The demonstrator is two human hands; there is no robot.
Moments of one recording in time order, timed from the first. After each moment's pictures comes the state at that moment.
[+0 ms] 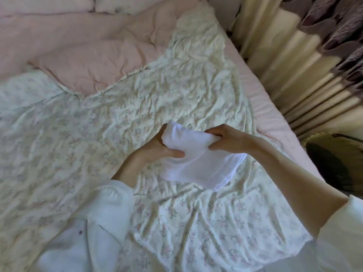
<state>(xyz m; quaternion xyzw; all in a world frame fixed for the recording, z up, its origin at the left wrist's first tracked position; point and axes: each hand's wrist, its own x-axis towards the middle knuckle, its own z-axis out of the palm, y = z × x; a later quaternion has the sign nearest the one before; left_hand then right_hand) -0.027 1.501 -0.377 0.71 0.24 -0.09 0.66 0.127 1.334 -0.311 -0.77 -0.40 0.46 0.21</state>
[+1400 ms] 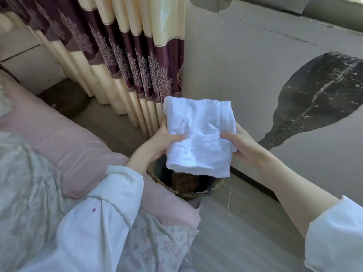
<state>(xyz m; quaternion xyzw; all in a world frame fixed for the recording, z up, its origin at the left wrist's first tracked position) 0.500 0.915 -0.321 0.66 0.03 -0.24 0.71 0.486 0.680 -0.298 -0.69 0.07 0.21 0.69</state>
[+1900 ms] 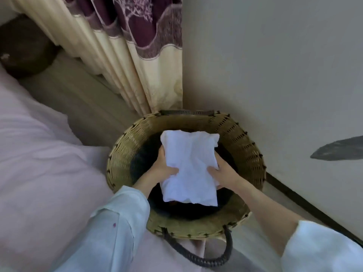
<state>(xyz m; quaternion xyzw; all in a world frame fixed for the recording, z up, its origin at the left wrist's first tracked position) 0.601 0.879 -0.738 0.75 0.18 -0.31 0.55 0.603 0.665 -0.726 -0.79 0.00 0.34 0.50</state>
